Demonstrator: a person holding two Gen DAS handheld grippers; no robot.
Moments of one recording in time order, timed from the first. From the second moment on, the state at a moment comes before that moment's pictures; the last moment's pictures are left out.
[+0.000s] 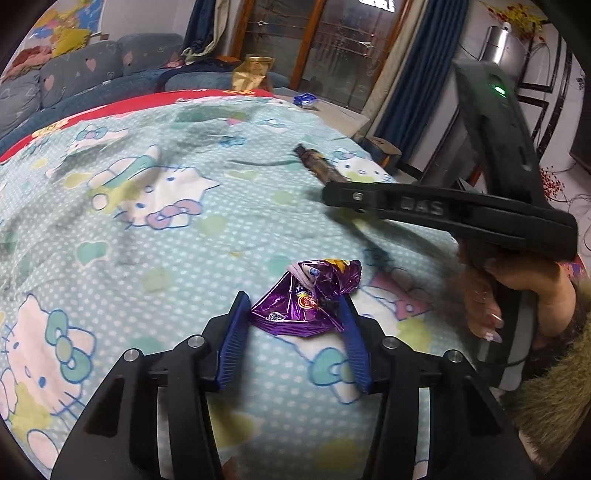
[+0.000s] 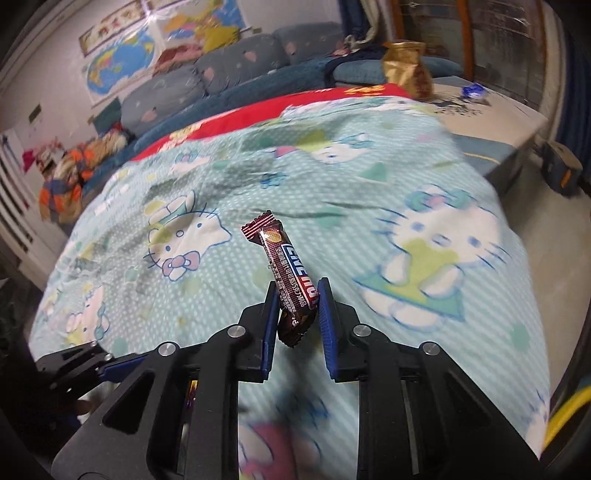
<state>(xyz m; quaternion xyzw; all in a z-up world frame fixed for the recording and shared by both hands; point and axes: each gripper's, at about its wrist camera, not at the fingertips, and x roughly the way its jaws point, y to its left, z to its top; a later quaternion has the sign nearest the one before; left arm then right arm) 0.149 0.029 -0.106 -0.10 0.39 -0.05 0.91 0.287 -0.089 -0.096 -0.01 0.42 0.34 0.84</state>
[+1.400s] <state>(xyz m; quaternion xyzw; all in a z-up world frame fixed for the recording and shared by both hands) 0.156 -0.189 -0.071 0.01 0.35 -0.25 0.90 0.183 -0.413 -0.110 0.17 0.40 0.05 0.90</state>
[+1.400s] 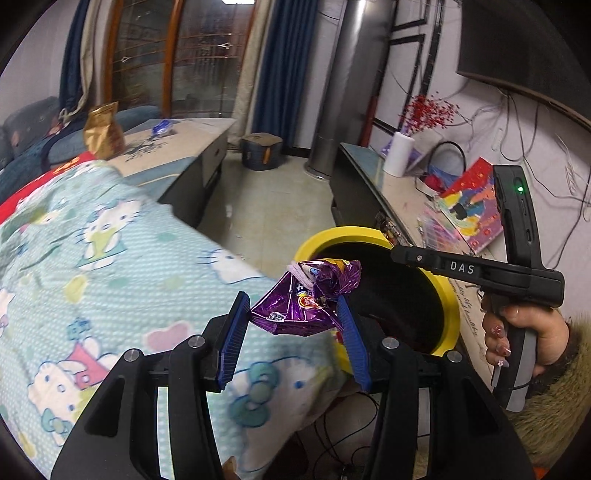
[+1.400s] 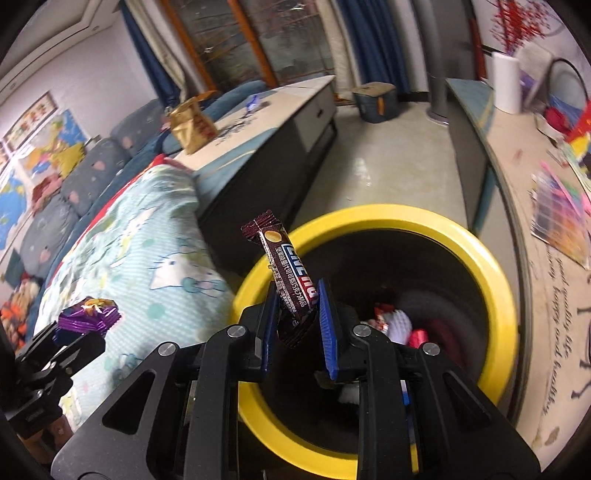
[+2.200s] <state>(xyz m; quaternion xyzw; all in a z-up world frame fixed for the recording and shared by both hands) 0.175 -0.278 -0.119 0.06 0.38 -0.31 0.87 0.155 -0.484 -0.140 0.26 0.41 -0.02 0.87</state>
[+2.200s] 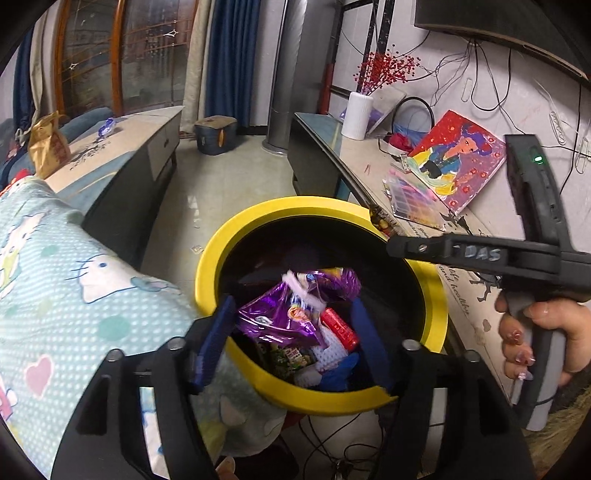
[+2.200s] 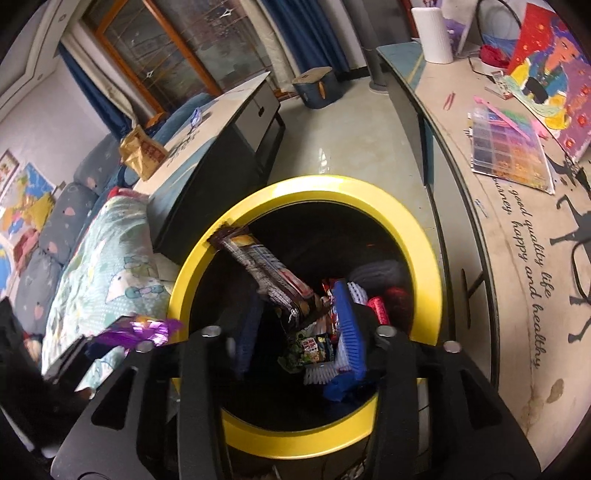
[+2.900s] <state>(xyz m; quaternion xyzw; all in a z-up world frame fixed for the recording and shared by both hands) 0.142 -0.174 -0.065 0.01 0.31 -0.19 0.93 0.089 -0.397 -0.057 0.10 0.27 -0.04 0.96</state>
